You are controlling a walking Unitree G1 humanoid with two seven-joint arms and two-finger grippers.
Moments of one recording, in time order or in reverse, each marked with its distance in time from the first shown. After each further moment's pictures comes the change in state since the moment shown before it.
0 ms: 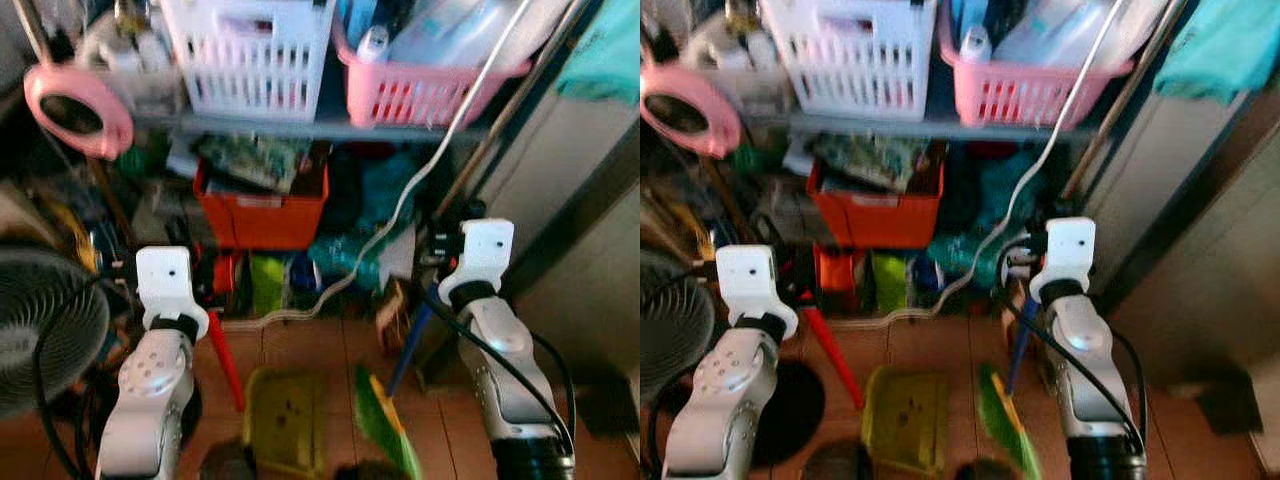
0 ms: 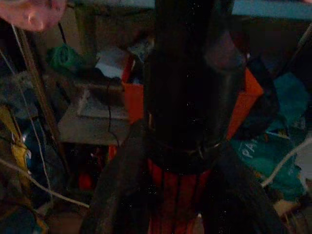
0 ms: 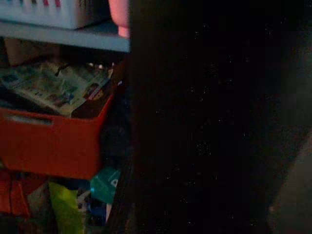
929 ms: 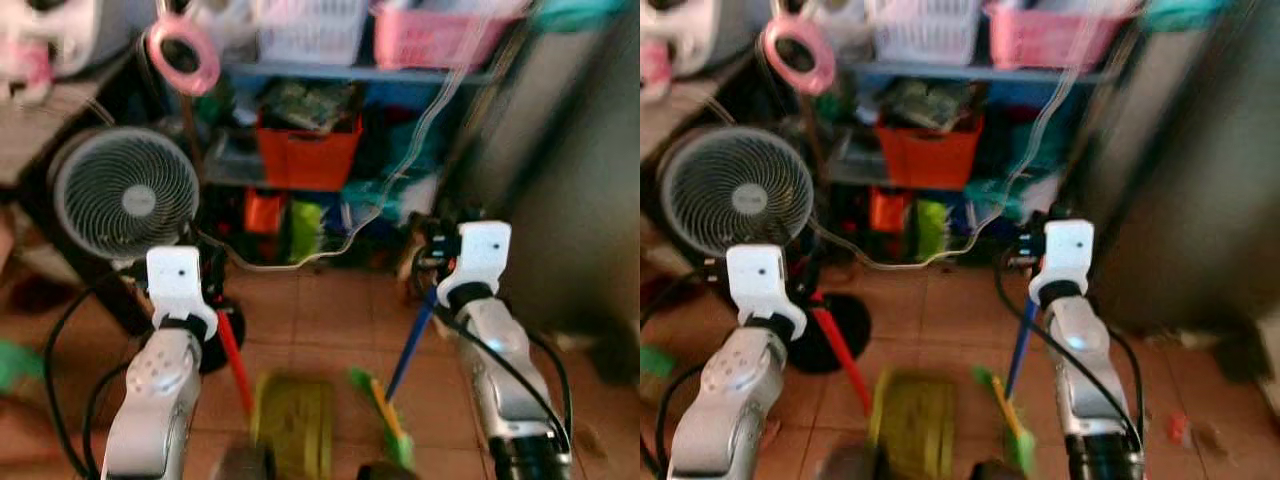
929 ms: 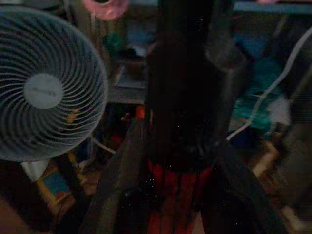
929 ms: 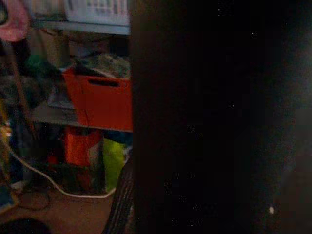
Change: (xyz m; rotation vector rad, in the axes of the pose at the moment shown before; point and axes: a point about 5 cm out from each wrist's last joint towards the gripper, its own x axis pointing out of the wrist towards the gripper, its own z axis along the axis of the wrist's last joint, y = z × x) left arm 0.001 -0.005 0.005 -0.016 -0.006 -0.031; right arm 0.004 0.001 -0.006 0.020 0.014 -0.021
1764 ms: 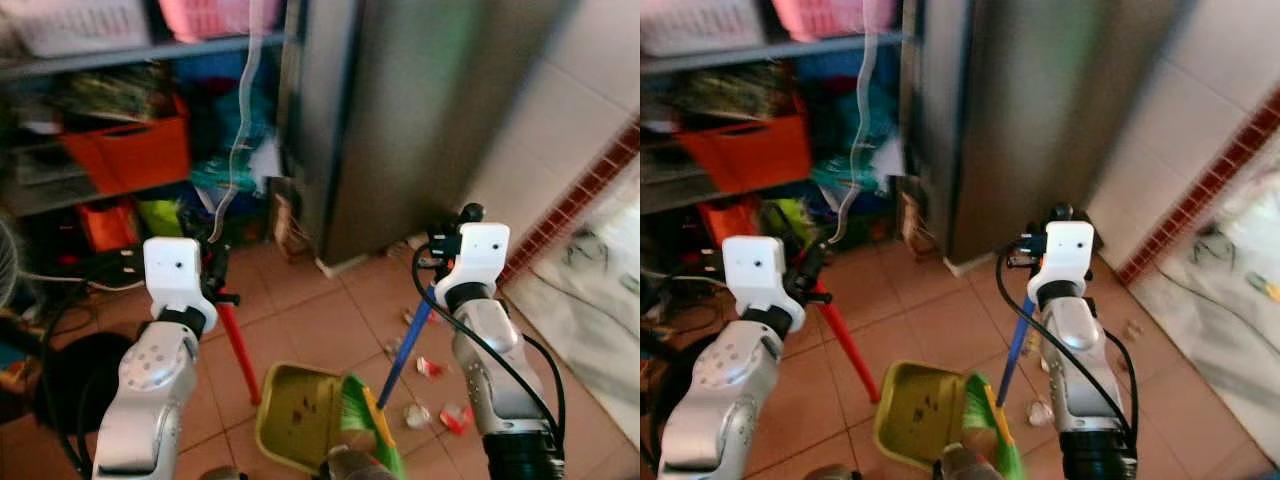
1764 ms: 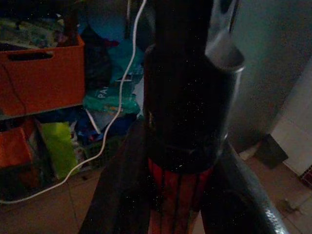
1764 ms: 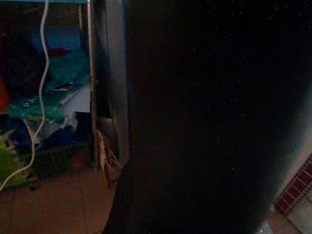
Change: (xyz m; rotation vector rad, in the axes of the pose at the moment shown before) left arm 0.002 -0.004 0.006 -0.016 -0.022 -0.068; right arm 0.001 -0.001 -0.004 0.011 0.028 -0.026
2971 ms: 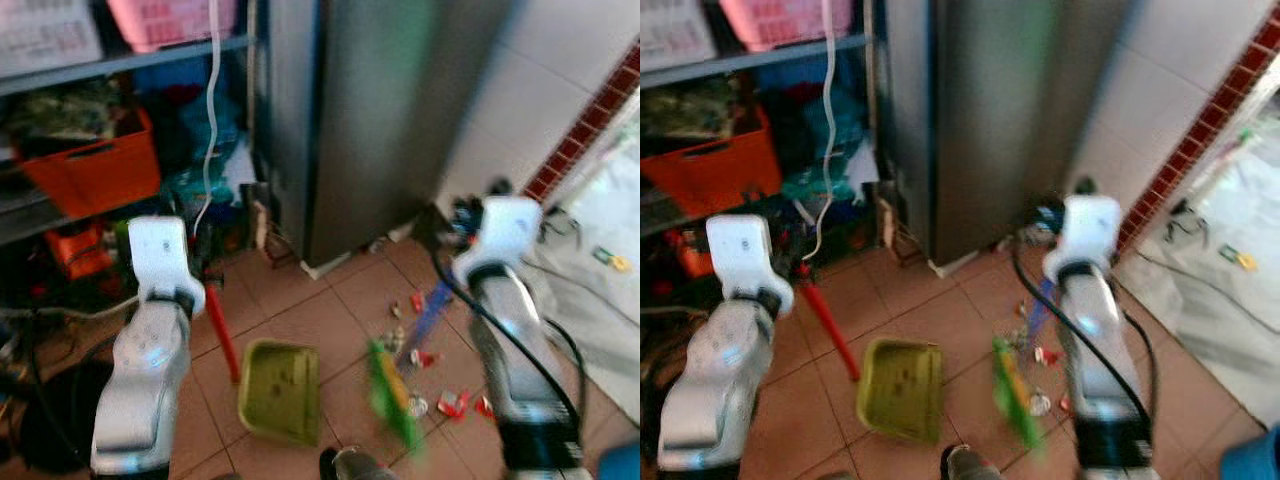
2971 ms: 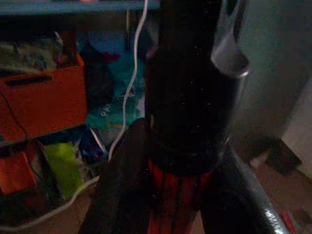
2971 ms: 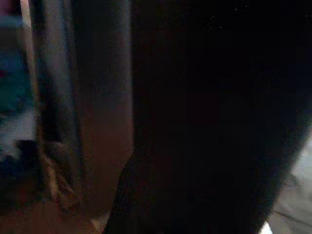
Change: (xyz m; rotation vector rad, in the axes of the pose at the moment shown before) left arm 0.007 0.010 0.001 0.005 0.005 0.101; right arm -0.001 -0.024 0.018 -0.079 -0.058 -0.108
